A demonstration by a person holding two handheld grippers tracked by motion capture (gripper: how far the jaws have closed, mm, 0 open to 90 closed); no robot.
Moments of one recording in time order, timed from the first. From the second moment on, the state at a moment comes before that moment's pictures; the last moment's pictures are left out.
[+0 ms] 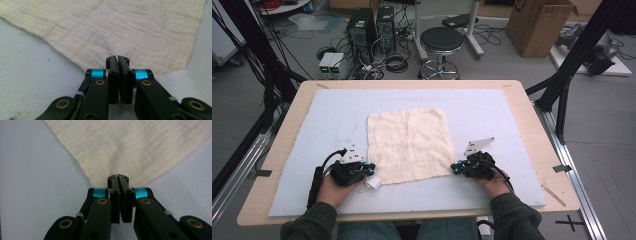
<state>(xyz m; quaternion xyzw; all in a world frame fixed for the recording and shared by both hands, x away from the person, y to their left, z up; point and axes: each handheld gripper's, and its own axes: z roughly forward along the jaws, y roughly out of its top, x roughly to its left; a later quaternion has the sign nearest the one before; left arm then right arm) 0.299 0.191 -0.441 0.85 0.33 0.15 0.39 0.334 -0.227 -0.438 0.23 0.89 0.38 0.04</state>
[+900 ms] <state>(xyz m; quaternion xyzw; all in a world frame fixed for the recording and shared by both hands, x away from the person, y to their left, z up) 0.288 0.186 -0.431 0.85 0.27 0.08 0.44 0.314 -0.232 -0.433 0.23 0.89 0.39 0.03</state>
